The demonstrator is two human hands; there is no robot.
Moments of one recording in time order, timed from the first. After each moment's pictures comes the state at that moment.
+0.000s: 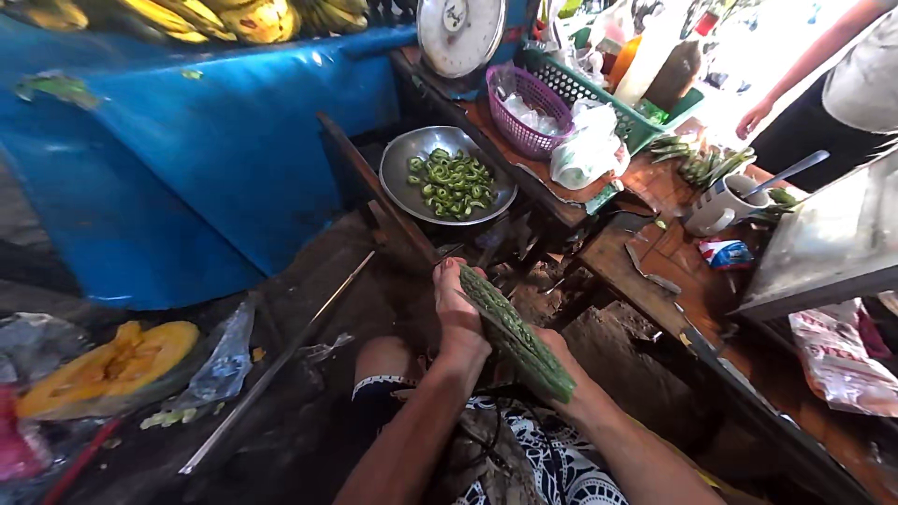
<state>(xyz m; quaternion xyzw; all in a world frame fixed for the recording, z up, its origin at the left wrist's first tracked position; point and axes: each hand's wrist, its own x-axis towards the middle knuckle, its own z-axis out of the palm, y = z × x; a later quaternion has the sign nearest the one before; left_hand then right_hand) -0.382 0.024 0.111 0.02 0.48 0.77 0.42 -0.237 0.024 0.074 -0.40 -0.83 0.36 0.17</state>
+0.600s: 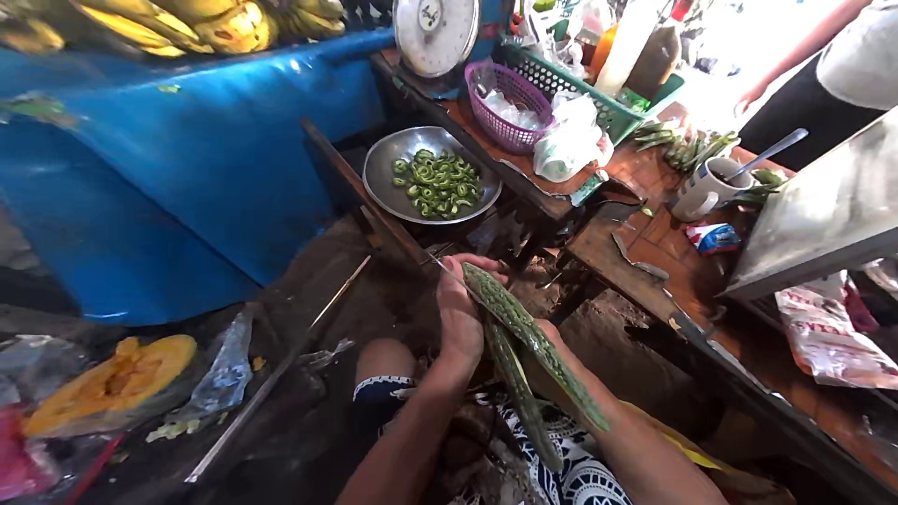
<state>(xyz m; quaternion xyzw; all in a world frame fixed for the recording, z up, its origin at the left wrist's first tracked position) -0.375 0.014 0.096 0.32 0.47 0.73 0.37 -0.235 0.023 0.106 -0.44 -0.77 0.44 0.15</state>
